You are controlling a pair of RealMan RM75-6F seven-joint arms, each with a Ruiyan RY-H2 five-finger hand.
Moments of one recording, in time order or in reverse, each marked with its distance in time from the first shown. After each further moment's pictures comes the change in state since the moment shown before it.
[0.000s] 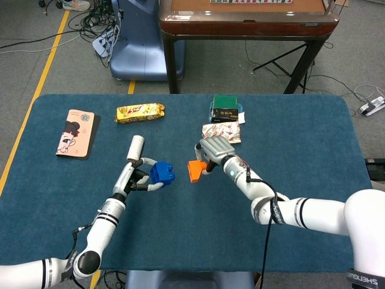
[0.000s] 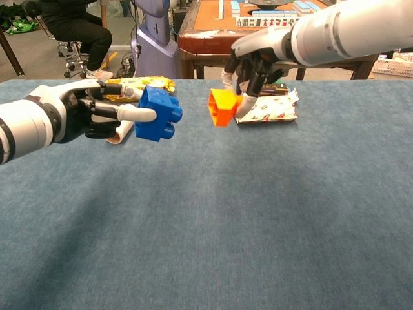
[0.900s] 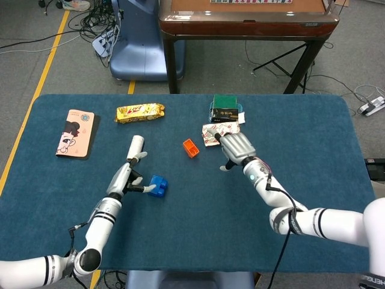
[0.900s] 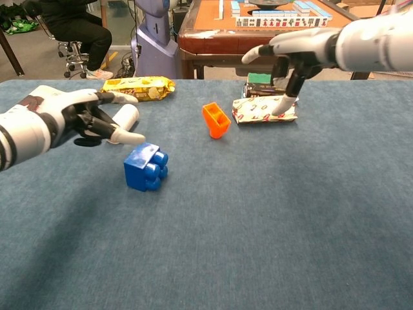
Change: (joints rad) left arm -0.037 0.013 0.071 0.061 -0.015 0.066 0.242; right arm -0.181 0.036 -0.017 -0.051 -0.222 0.190 0.010
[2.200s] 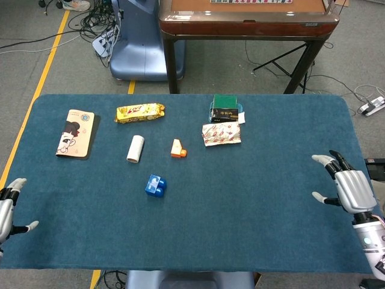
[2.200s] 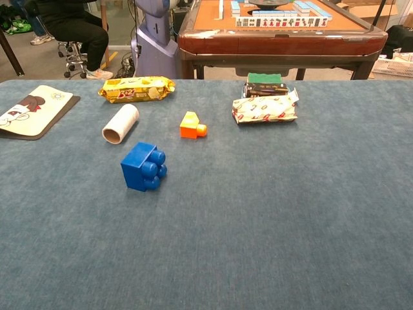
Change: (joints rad) left arm 0.442 0.650 0.359 -0.240 0.370 0.343 0.197; right arm -0.789 0.235 -0.118 0.018 -0.725 0.608 0.408
